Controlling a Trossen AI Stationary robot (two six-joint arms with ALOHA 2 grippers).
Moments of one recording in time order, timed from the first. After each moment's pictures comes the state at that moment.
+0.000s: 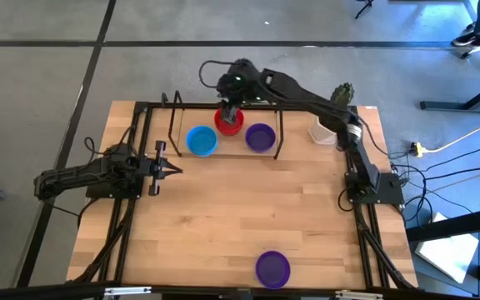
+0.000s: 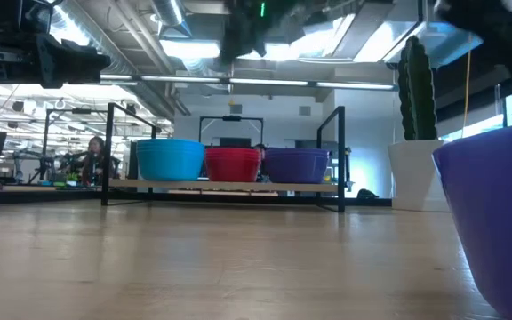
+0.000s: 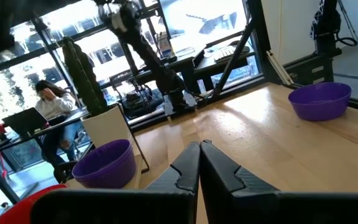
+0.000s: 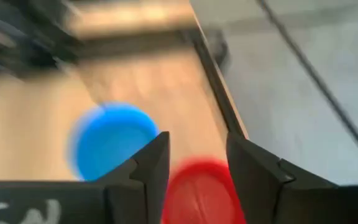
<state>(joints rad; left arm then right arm) 0.23 0.00 0.04 0.00 0.31 0.34 -0.37 2.08 2.34 -0.84 -0.02 -0.15</state>
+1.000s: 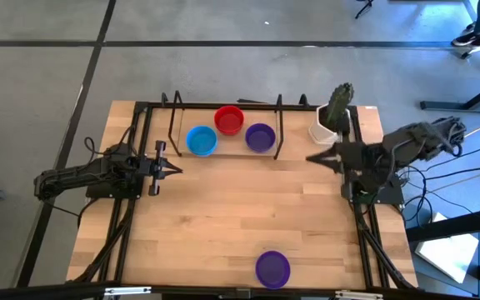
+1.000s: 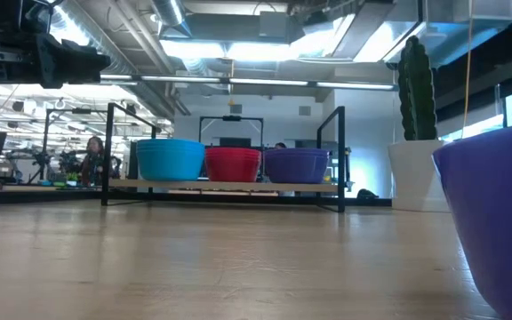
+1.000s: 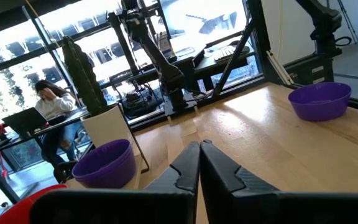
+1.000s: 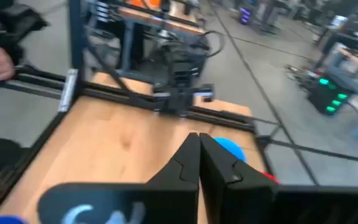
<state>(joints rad) 0.23 0.00 0.04 0.00 0.31 0.34 0.49 1.00 1.48 -0.72 0.54 -0.12</state>
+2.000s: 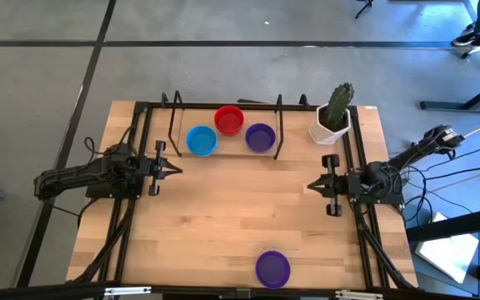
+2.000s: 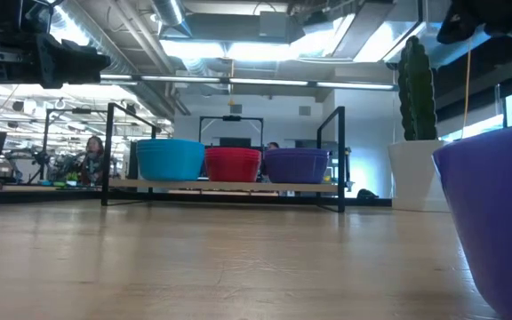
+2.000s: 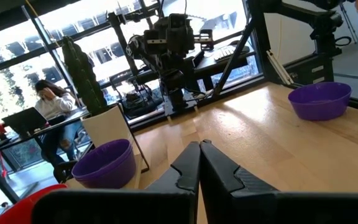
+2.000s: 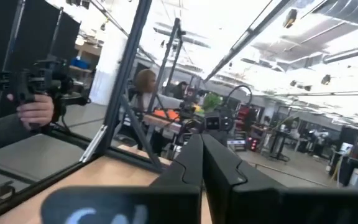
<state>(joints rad) 0.23 0.00 0.04 -0.01 0.31 0.34 0.49 0.57 0.06 0.90 0.31 -0.44</state>
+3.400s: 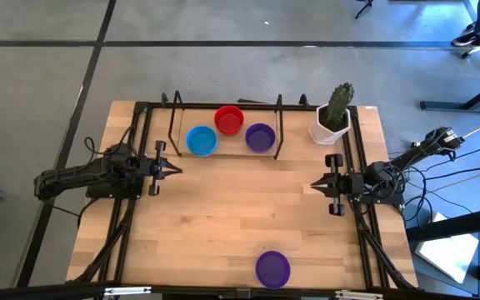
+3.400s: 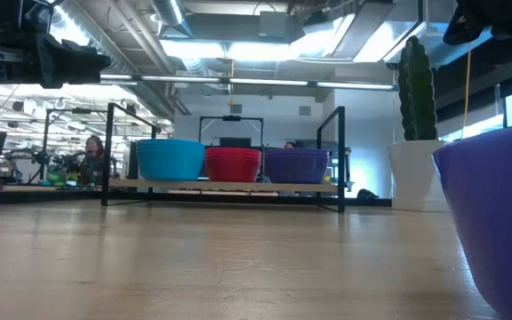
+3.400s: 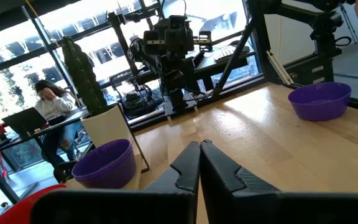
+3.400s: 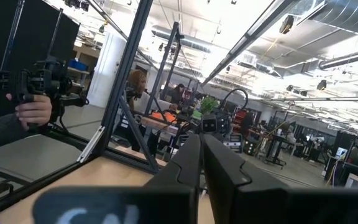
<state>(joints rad) 0.23 0.00 0.04 0.00 0.31 0.34 0.49 0.53 0.04 0.86 0.31 -0.45</state>
